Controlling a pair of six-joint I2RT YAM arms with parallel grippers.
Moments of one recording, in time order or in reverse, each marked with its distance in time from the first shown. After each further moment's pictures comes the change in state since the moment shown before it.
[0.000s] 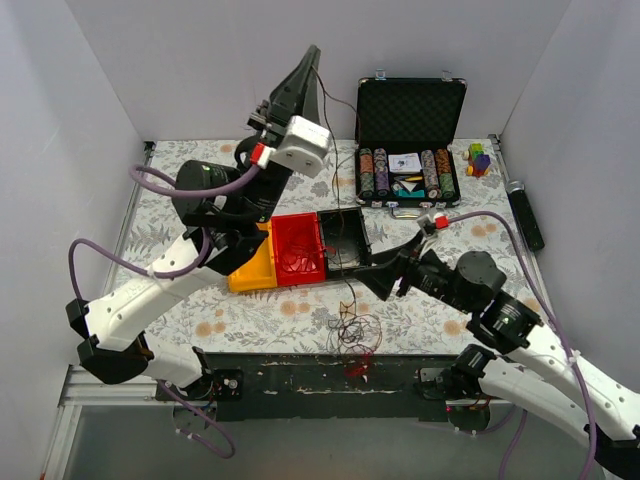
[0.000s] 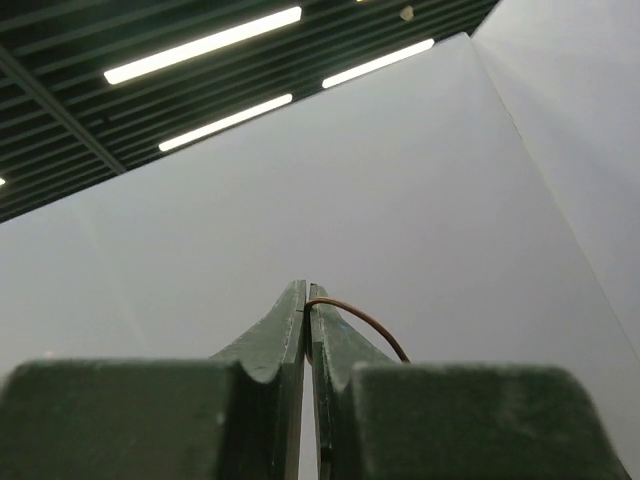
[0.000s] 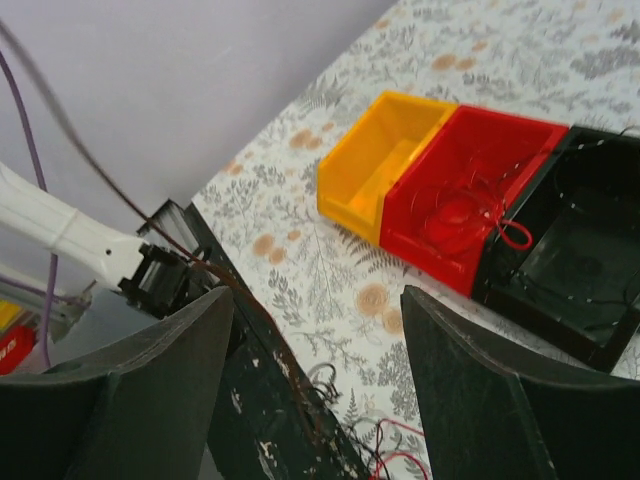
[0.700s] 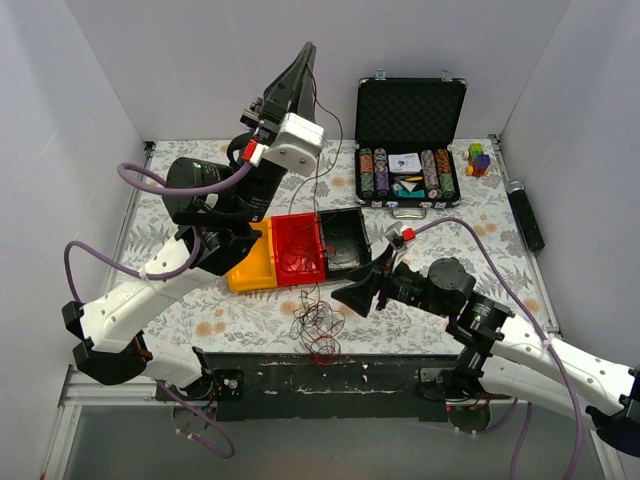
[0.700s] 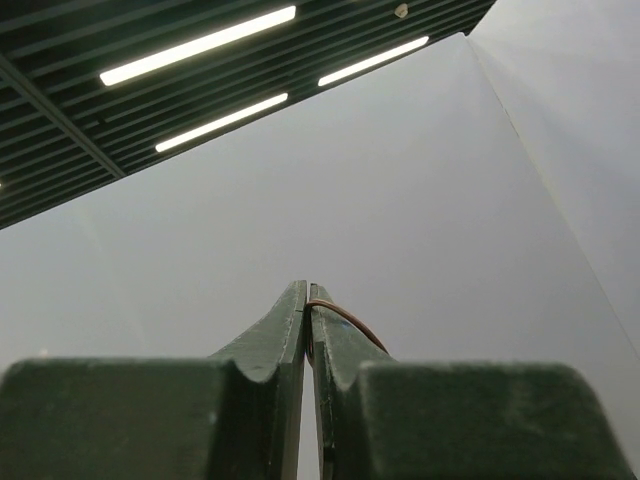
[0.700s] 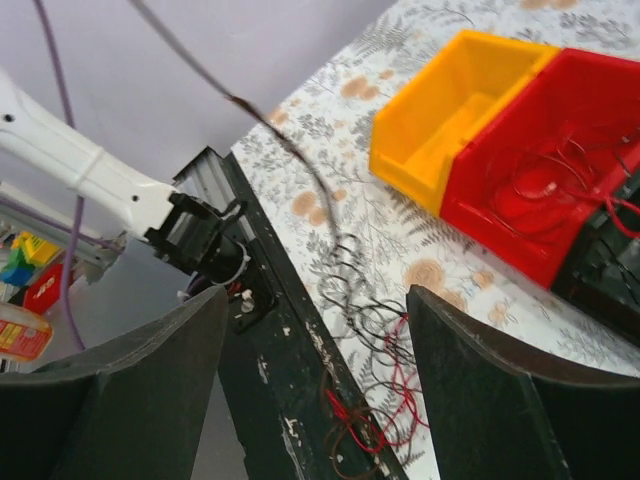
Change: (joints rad) left arm 0.002 0.010 0.103 -0.061 -0.005 0.000; right arm 0.125 0.130 -0.135 0.179 -0.040 0.040
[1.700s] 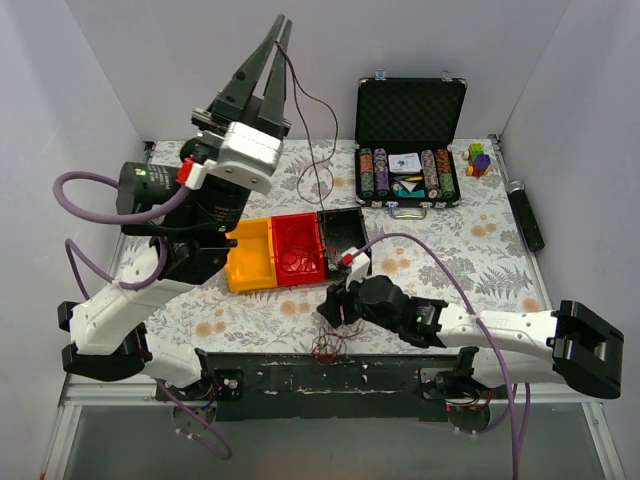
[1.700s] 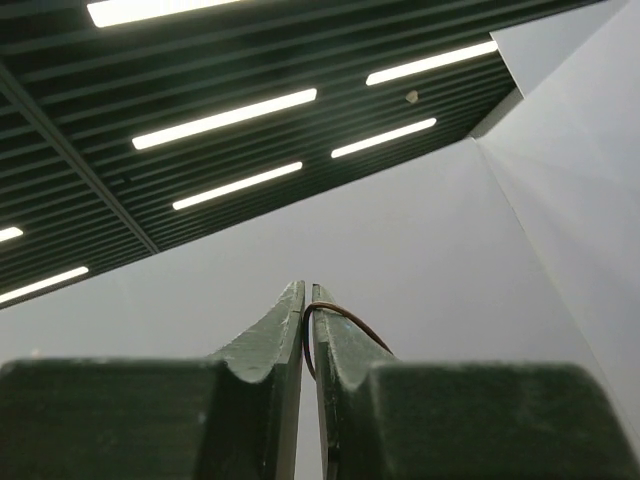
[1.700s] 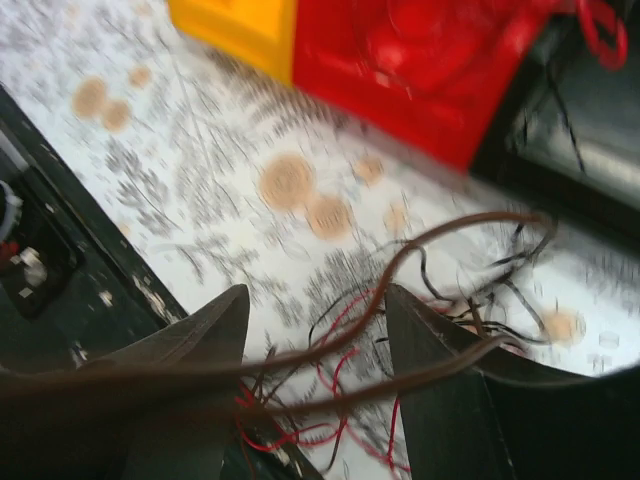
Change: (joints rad) left arm -0.128 0.009 0.175 -0.055 0.016 0.090; right arm 0.218 0.436 0.014 0.098 0.405 -0.090
